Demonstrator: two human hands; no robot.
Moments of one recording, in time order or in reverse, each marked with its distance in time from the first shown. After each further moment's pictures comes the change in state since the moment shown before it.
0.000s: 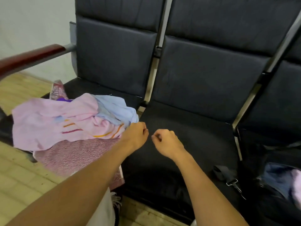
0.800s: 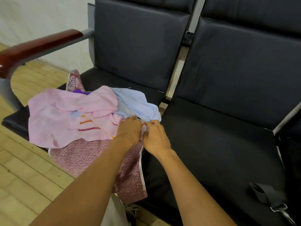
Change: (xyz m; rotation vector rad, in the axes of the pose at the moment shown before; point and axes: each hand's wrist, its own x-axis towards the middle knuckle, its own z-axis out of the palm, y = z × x) left_hand 0.041 -0.105 -0.010 0.358 -0.084 -0.078; right_hand 0.083 -0.072 0.096 0.052 -0.009 -0.124
